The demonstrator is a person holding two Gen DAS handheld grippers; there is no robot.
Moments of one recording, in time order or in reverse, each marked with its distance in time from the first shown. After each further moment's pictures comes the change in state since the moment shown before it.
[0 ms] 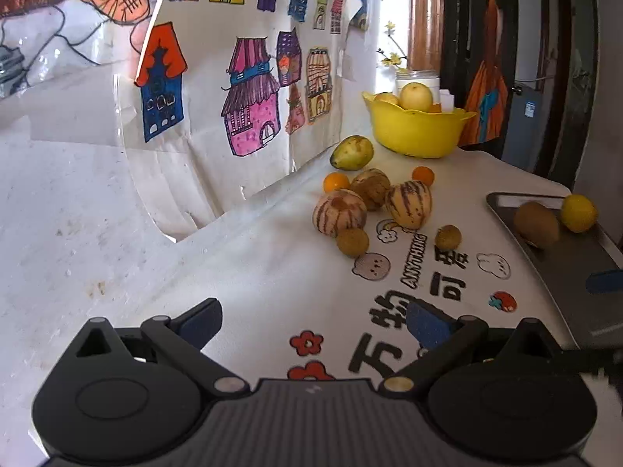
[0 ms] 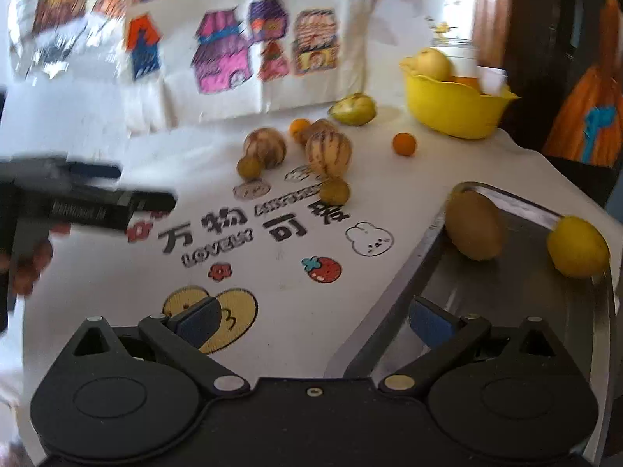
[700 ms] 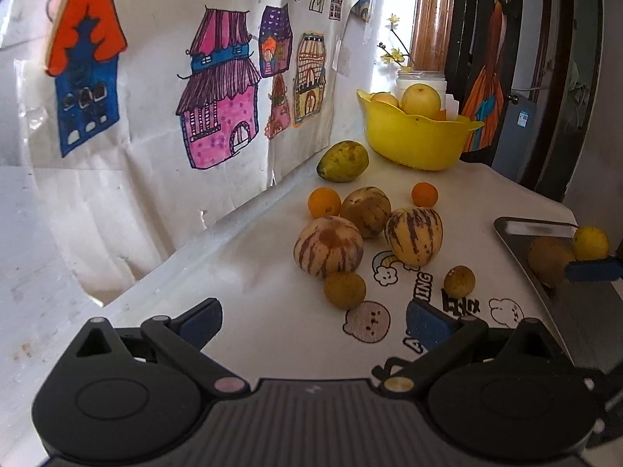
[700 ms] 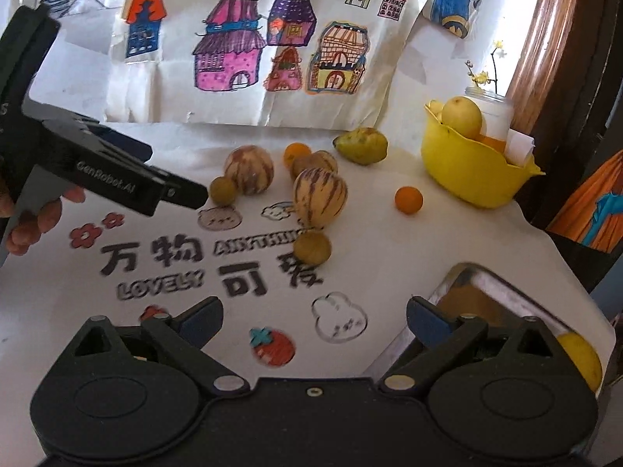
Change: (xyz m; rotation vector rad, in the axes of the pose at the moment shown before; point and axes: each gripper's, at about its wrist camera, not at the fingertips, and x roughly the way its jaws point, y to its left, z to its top) left arm 0.064 0.003 0.032 -0.042 0.018 -0.079; right arm 0.049 -0.013 0.041 -0.204 -0.059 -0.054
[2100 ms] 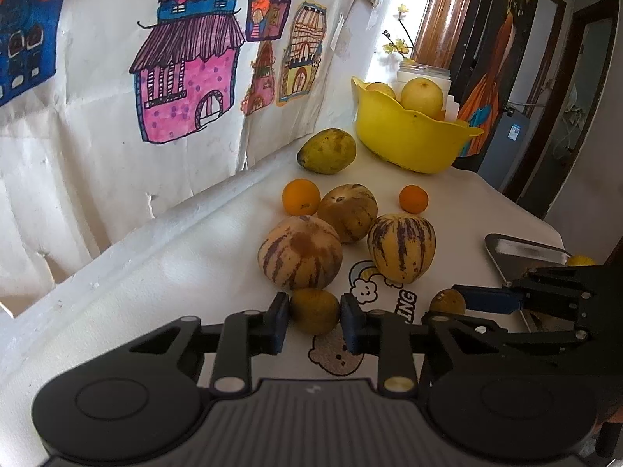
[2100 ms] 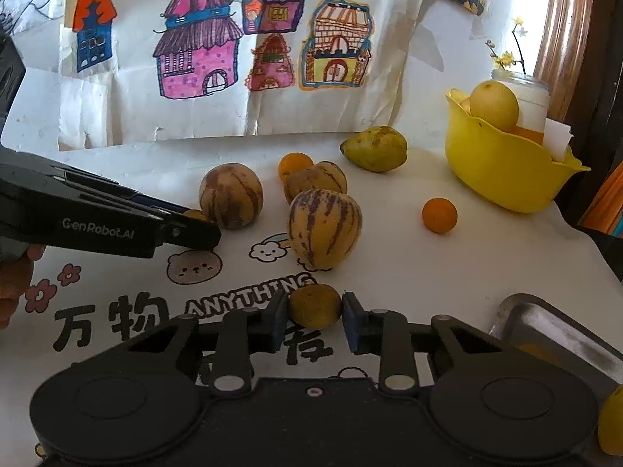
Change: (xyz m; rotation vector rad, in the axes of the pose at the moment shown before) left arm 0.039 -0.003 0.011 -0.105 0.045 -0.086; right arm 0.068 -0.010 0.026 0.066 -0.014 0.058
